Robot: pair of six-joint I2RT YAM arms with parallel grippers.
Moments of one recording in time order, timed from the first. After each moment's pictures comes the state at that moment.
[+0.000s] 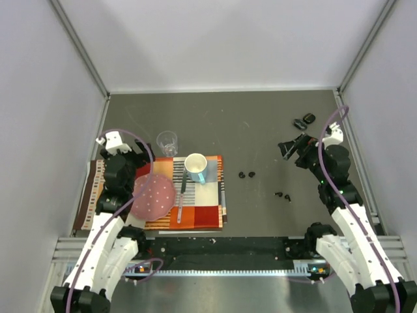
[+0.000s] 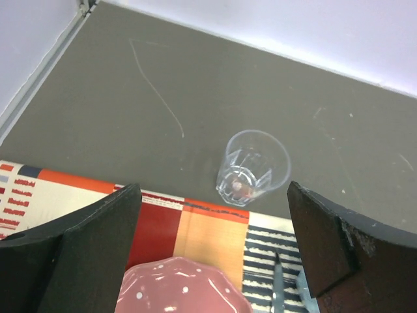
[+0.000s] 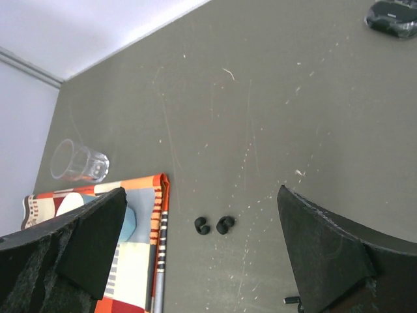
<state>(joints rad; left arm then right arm) -0.12 0.65 0.48 0.03 -0.24 -0.29 0.14 0.71 0.60 -0.16 -0.13 0.58</state>
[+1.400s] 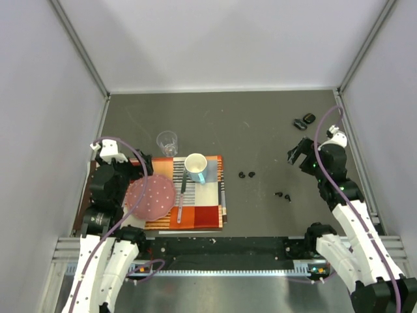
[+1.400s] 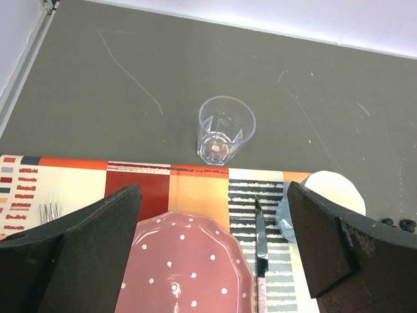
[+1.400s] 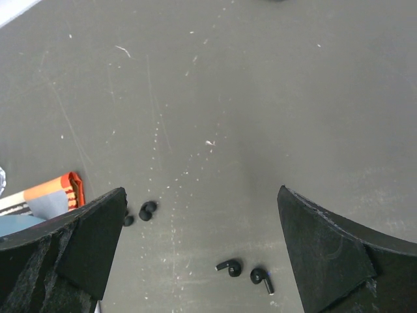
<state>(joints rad) -0.12 0.45 0.68 -0.41 -0.07 -0.24 0.14 0.73 0.64 -0.39 0.10 0.50</state>
